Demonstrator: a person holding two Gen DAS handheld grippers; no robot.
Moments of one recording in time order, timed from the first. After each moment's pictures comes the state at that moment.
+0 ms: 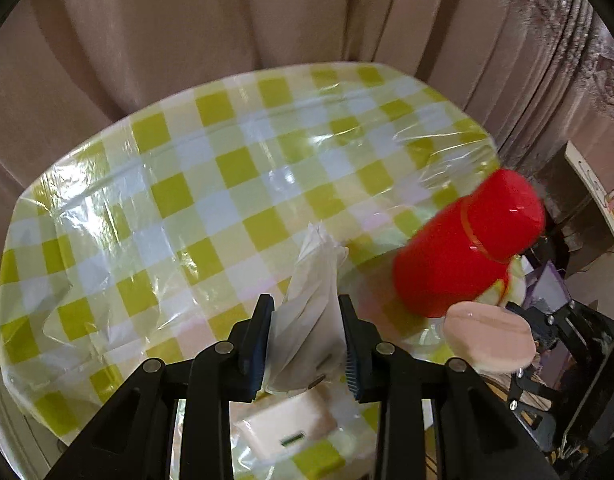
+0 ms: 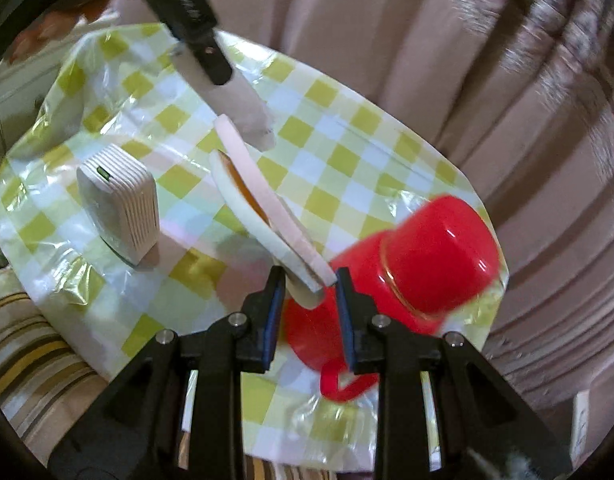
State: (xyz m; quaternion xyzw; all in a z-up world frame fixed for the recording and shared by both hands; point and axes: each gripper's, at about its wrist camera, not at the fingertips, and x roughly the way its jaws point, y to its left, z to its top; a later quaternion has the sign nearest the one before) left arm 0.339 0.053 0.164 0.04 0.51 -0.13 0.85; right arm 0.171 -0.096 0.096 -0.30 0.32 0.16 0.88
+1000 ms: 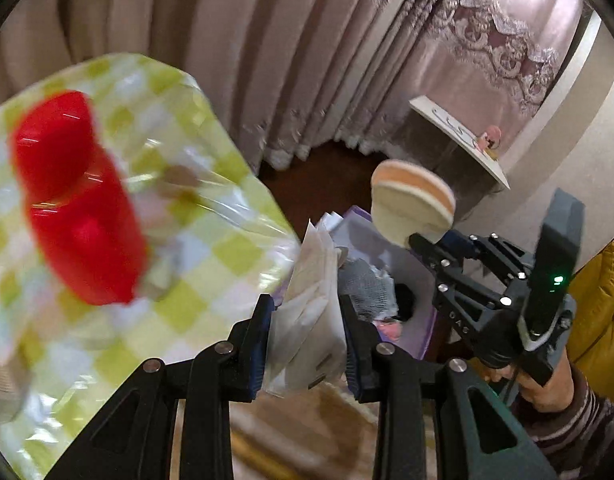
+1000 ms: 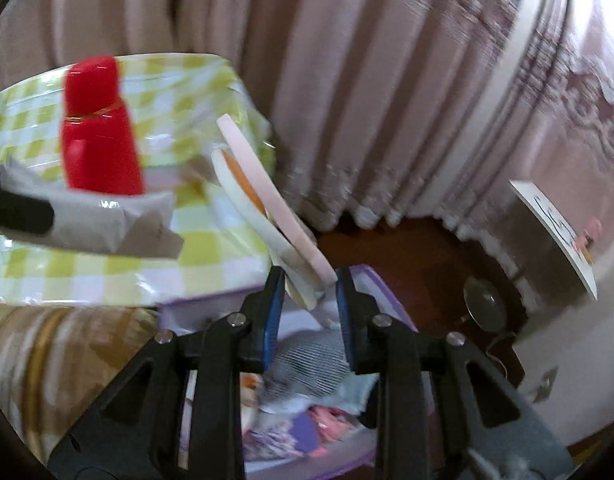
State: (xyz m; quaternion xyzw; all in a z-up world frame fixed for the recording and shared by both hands) left arm 0.179 -0.252 0.138 0.01 0.47 -0.37 0.80; right arm 0.064 -0.411 0.102 -0.11 0.38 -0.13 0.91
